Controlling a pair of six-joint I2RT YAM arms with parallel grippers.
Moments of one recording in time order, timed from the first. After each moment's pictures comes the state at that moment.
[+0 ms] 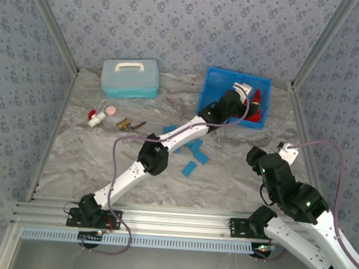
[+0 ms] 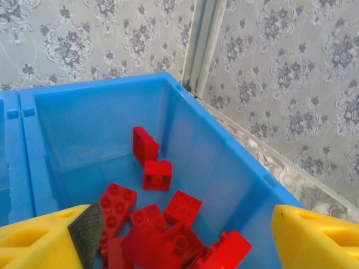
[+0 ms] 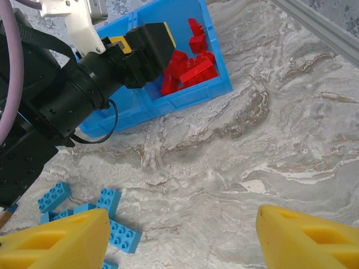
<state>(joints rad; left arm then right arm) -0.91 2.85 2.81 -0.18 -0.07 -0.22 0.71 0.52 0.86 -1.02 0.64 0.89</state>
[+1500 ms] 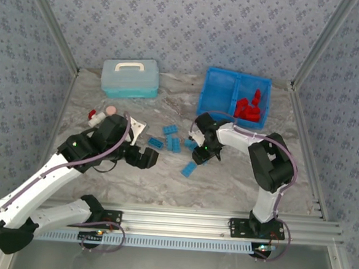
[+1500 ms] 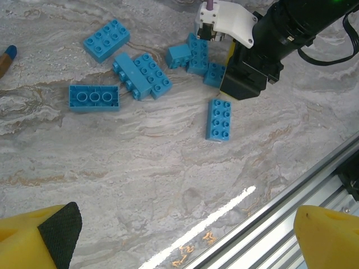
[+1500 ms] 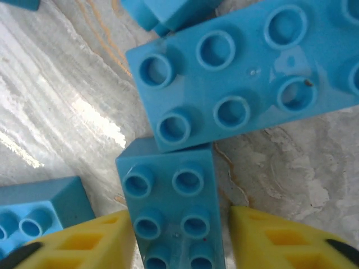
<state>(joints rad) -0.77 0.95 1.11 -1.00 0.08 -0.33 0.59 1.85 1.17 -0.76 -0.14 -0.14</state>
